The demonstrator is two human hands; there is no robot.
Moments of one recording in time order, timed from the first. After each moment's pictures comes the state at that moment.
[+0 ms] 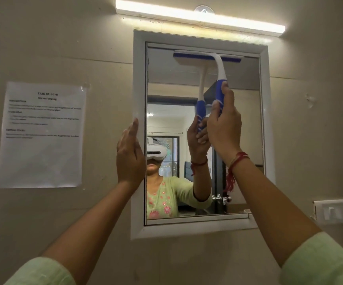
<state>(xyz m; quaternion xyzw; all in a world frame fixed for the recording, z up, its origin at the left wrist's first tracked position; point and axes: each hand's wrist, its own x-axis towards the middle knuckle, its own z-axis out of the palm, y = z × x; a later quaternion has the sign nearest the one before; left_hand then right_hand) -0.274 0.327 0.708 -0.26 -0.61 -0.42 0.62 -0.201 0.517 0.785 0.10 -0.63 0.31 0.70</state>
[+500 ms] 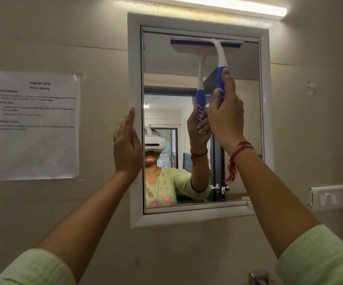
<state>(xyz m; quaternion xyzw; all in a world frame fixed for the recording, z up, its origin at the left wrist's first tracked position) -0.274 0.328 0.708 -0.27 -0.61 -0.42 0.62 -0.196 0.523 0.782 0.10 -0.65 0.30 0.69</state>
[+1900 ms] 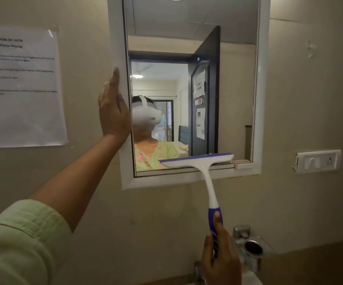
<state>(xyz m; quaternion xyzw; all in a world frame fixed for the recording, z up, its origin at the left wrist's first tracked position) -0.274 0.328 0.708 -0.26 -0.60 -0.40 0.64 -0.125 0.507 0.429 0.04 -0.76 0.33 0.56</state>
